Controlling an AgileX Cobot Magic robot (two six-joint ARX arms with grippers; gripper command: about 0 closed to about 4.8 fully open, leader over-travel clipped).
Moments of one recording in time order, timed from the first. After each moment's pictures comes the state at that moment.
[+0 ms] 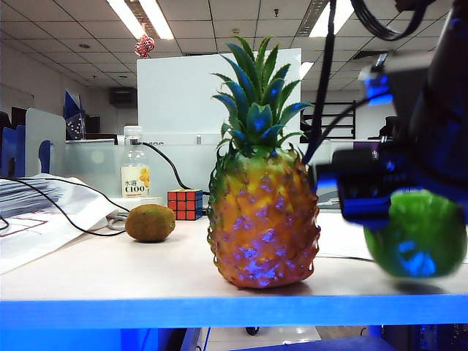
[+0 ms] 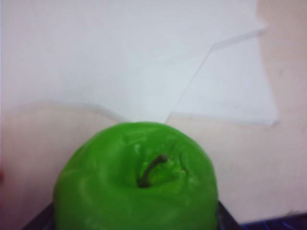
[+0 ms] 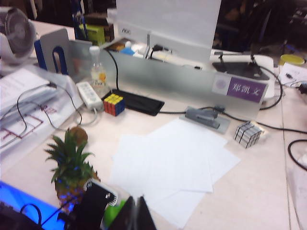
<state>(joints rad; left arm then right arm) -1.35 2.15 1.52 -0.31 -0.86 -0.93 0.54 0.53 1.76 -1.39 0.16 -0.01</state>
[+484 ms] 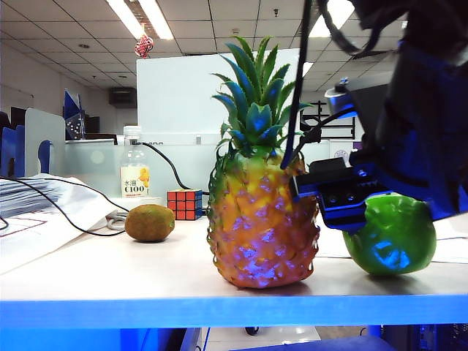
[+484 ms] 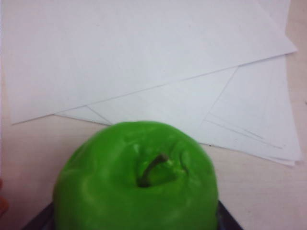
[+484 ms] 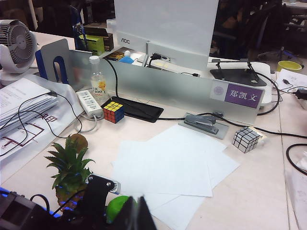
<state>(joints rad) -1.29 2.15 1.52 -0.30 -0.81 -1.00 0.54 0.53 1.79 -1.39 0.16 0.00</state>
